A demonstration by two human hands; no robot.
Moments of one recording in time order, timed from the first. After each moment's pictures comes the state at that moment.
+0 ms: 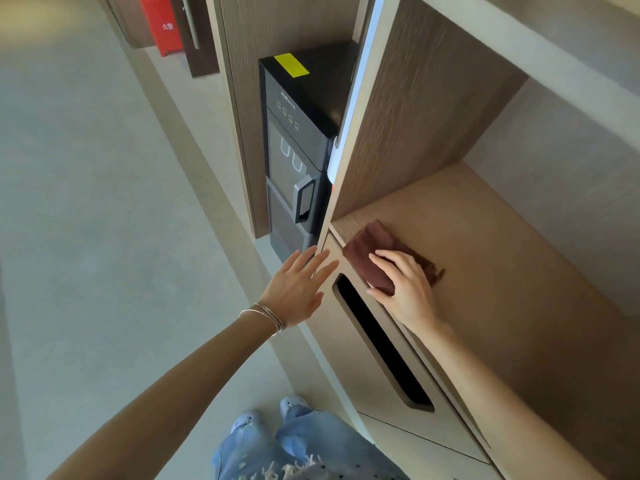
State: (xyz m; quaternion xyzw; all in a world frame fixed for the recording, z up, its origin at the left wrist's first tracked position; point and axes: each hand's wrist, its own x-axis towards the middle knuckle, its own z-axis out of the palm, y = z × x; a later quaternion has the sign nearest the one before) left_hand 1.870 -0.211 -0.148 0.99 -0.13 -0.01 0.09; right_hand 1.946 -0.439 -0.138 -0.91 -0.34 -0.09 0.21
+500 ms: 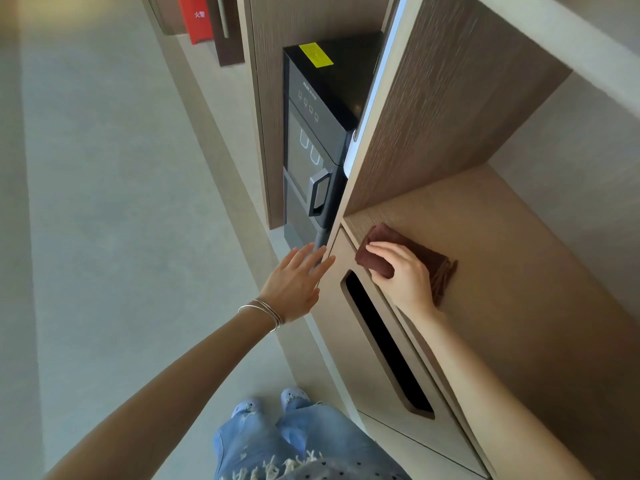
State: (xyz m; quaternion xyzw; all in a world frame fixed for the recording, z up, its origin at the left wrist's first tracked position) left_hand 1.862 -0.208 -0.157 0.99 -0.06 -0.03 0.08; right_hand 1.960 -0.412 -0.136 -0.91 -0.32 -0.07 0.26
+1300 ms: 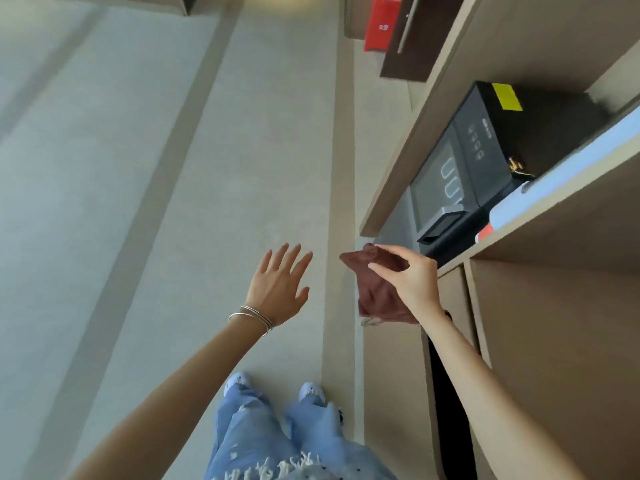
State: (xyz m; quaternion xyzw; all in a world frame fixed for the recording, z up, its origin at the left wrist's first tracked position) left_hand 1.704 -0.123 -0.157 0.95 0.29 -0.02 0.10; right_hand 1.901 -0.259 -0.101 -0.80 -0.38 0.19 0.43
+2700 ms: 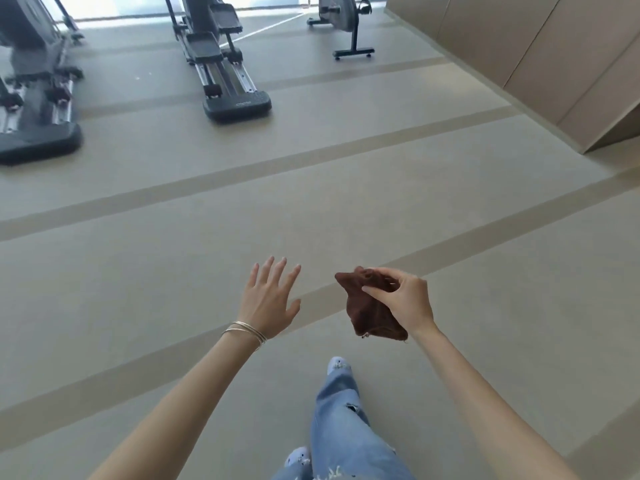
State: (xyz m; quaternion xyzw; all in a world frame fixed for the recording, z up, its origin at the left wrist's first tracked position) left_hand 1.139 0.018 -0.147 0.62 0.78 0.06 0.06; right_hand 1.363 0.134 -0.108 -0.47 -0.71 0.46 0.26
